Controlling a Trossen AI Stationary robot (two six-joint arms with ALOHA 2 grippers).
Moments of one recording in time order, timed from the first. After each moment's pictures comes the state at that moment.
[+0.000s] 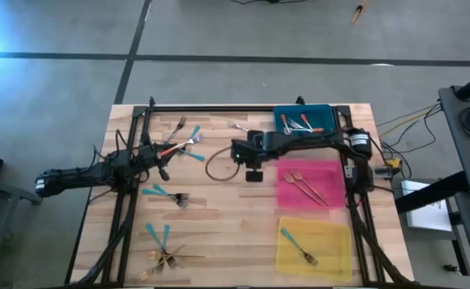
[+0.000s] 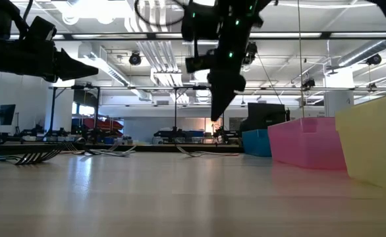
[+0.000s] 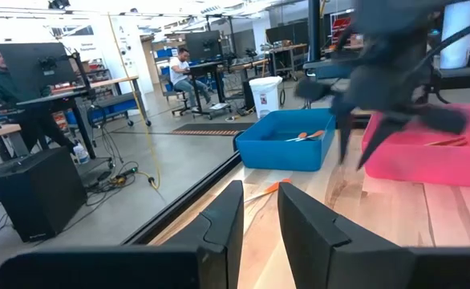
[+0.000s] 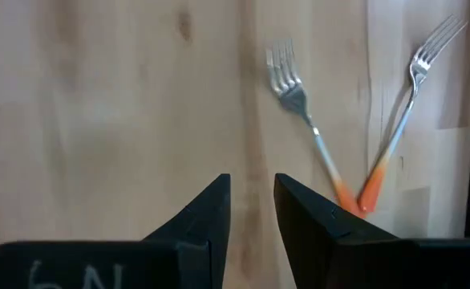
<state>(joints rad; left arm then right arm) 0.13 0.05 0.01 0.07 -0.38 0.17 -0.12 1.98 1.58 -0.87 0.22 -0.14</state>
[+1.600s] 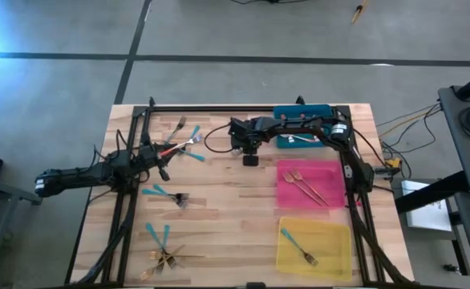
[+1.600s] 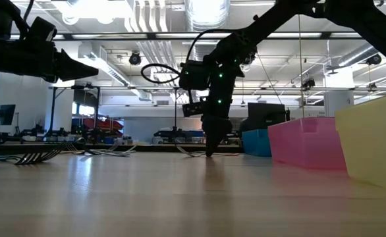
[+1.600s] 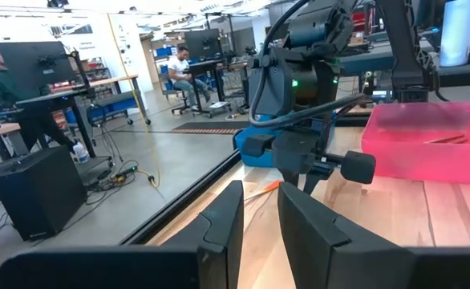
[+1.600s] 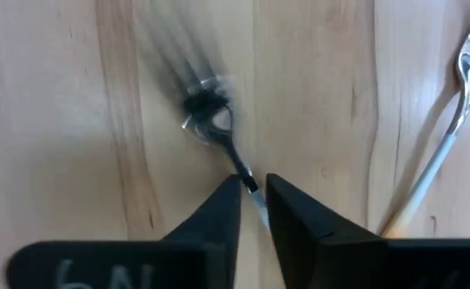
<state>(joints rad) 0.13 0.06 0.01 0.06 -0.38 0.17 -0.35 2.20 1.61 -0.70 0.09 -0.34</state>
